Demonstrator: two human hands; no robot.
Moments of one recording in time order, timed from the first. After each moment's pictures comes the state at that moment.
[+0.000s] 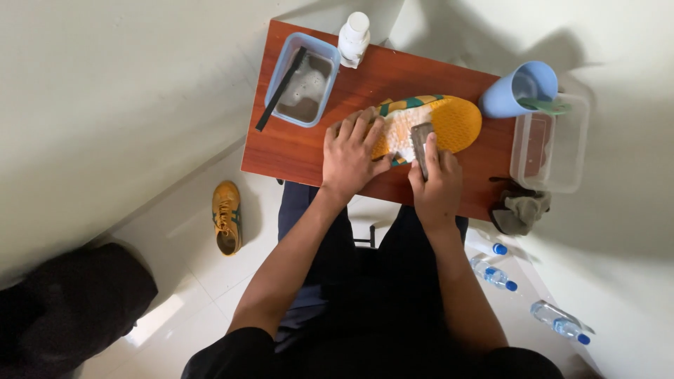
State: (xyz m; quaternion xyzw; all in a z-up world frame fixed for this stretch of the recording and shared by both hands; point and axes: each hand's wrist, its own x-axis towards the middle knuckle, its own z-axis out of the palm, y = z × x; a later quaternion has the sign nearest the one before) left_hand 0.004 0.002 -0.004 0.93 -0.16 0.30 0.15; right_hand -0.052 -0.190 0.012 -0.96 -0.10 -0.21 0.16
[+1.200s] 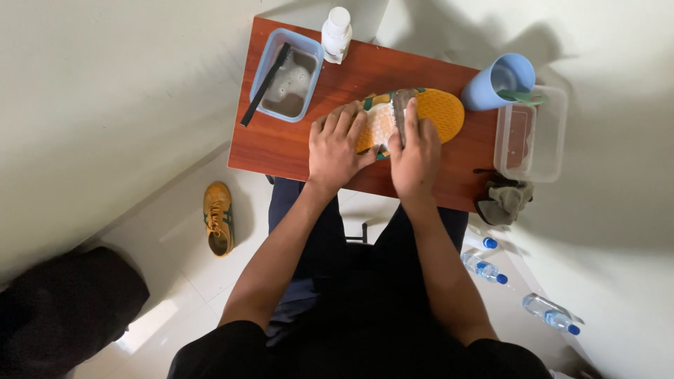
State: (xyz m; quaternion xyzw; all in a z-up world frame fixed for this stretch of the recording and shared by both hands) left_hand 0.003 0.003 0.004 0.92 -0.17 0.33 0.16; right_hand -0.014 -0.171 0.017 -0.94 -0.09 -0.28 0.17
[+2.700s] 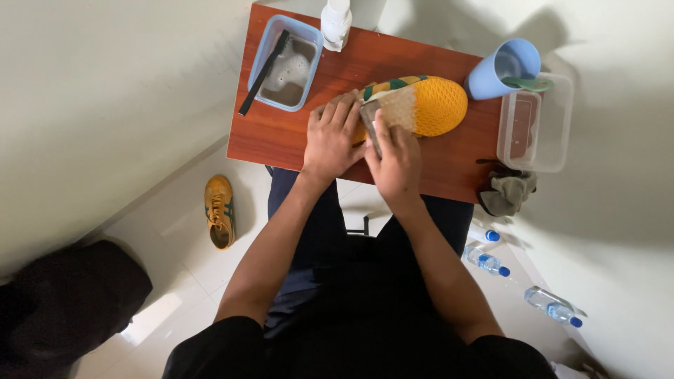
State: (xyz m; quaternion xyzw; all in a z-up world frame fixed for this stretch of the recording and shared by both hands) left_hand 0.002 0.014 0.002 0.91 -0.21 0.31 0.18; right_hand -0.036 -0.150 -0.009 -0.93 -0.15 -0.28 0.16
